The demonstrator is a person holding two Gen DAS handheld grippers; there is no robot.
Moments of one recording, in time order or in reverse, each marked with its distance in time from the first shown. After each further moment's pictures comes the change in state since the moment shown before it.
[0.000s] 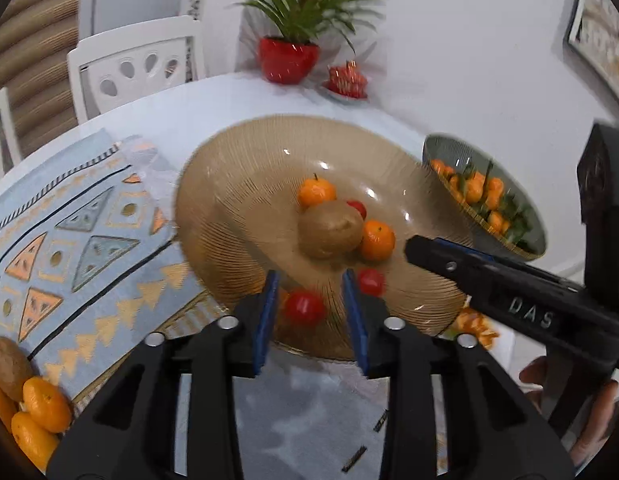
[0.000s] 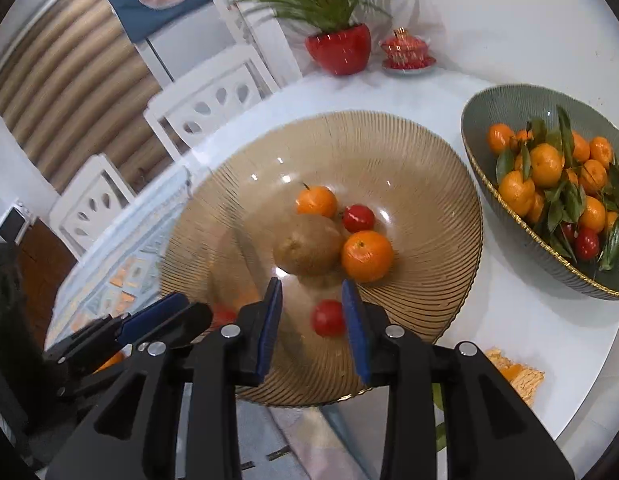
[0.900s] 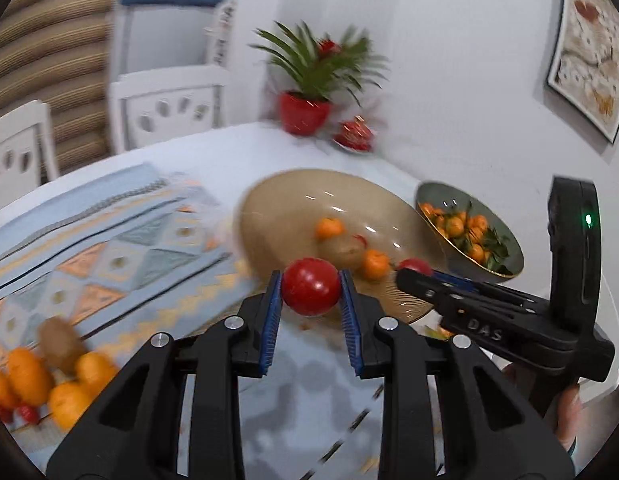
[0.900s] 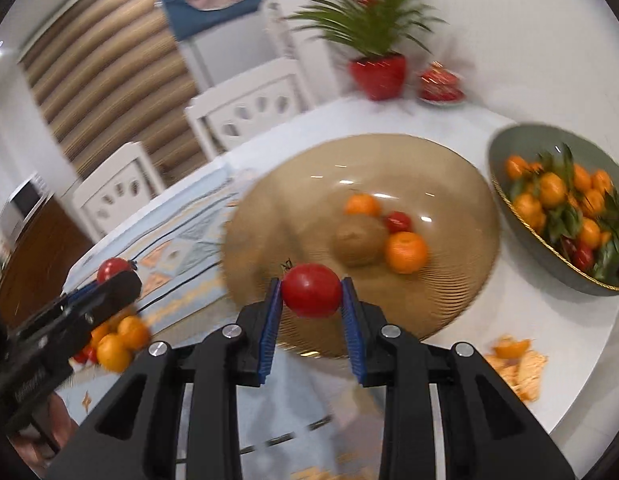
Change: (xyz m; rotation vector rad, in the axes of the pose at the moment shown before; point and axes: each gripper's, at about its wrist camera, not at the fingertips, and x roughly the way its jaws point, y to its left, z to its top) left arm -0.063 -0.001 -0.010 0.003 -0.130 0.021; right arm -0.016 0.021 -0.018 -0.057 -0.015 0.022
